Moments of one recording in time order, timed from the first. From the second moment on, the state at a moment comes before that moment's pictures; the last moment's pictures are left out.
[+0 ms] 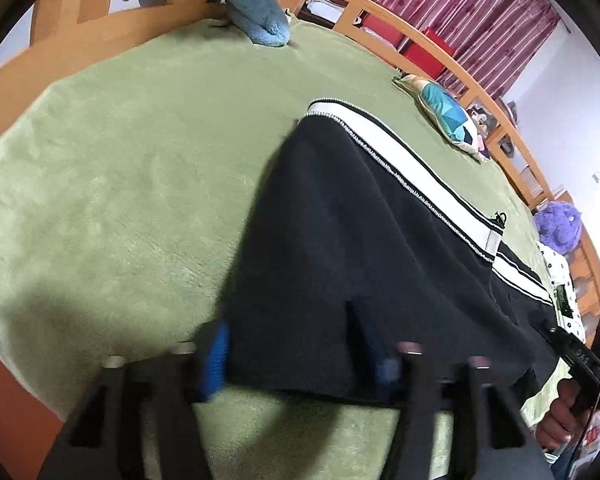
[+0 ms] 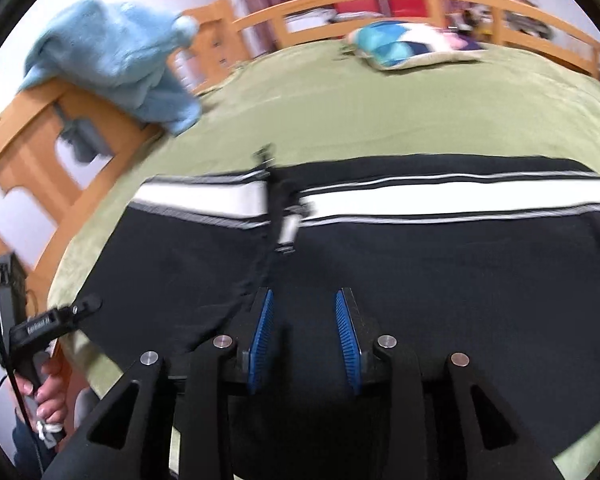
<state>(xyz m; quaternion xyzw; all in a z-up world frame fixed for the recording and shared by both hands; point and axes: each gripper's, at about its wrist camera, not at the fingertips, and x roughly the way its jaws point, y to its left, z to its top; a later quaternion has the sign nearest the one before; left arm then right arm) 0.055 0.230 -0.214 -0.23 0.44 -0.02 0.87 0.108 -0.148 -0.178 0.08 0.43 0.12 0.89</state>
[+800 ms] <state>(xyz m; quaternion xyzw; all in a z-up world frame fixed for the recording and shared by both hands) 0.064 -0.091 0.021 0.11 0.29 -0.17 0.93 0.017 -0.374 -0.135 0.15 0.38 -0.06 0.91</state>
